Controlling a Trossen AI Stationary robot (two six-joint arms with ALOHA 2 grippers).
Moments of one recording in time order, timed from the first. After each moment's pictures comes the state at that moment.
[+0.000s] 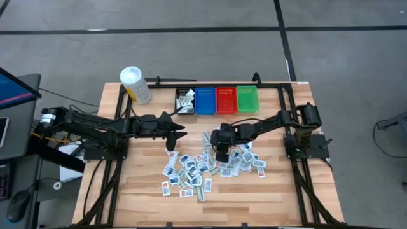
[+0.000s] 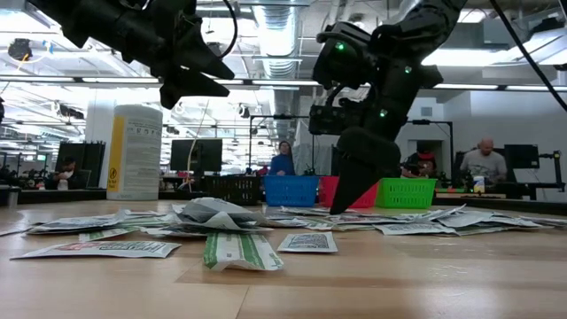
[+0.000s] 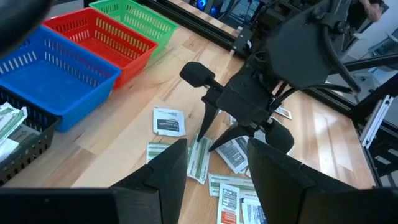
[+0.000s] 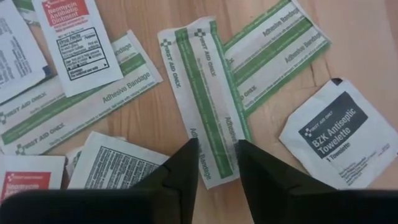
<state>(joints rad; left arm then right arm) -0.03 1.10 0.53 0.19 -0.19 -0.43 0.03 1.86 0.99 -0.27 0.13 0.16</state>
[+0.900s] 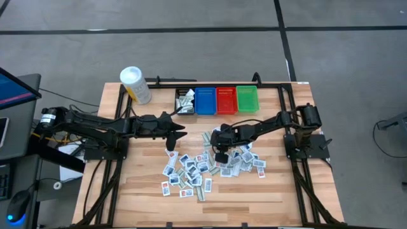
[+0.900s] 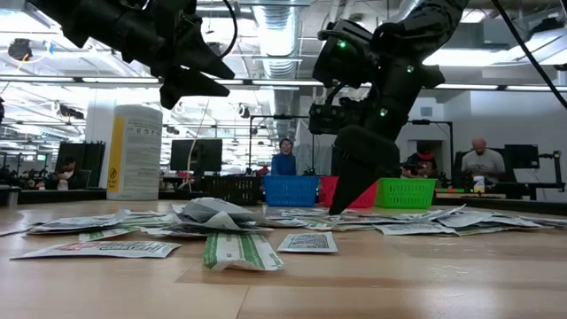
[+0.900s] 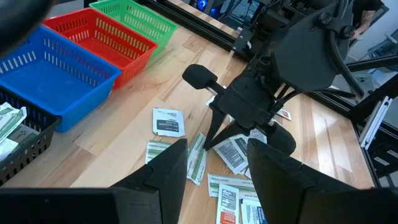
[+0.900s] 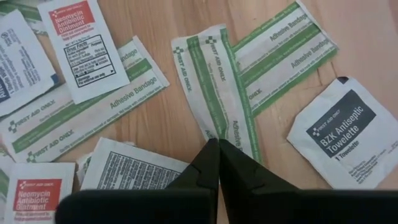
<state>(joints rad) -0.03 1.10 0.53 0.19 -0.19 -0.43 0.07 1.87 1.01 -0.27 0.14 0.21</state>
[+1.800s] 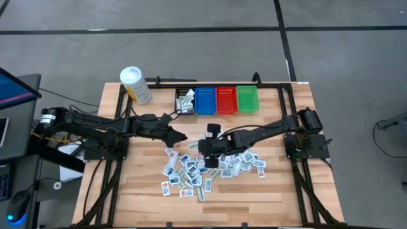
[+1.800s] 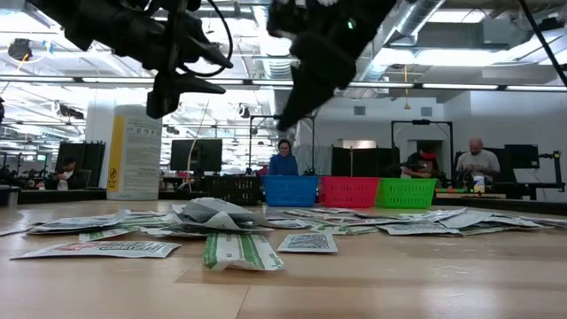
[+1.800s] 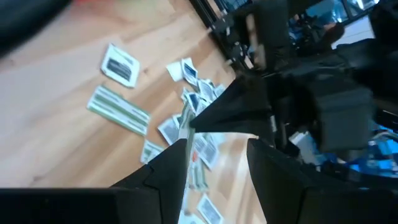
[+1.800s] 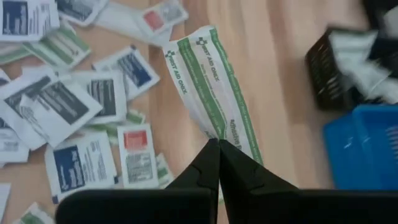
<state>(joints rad) -0.01 1.10 0.53 0.18 0.01 -0.91 0.21 1.87 1.38 -0.48 0.42 0.03</state>
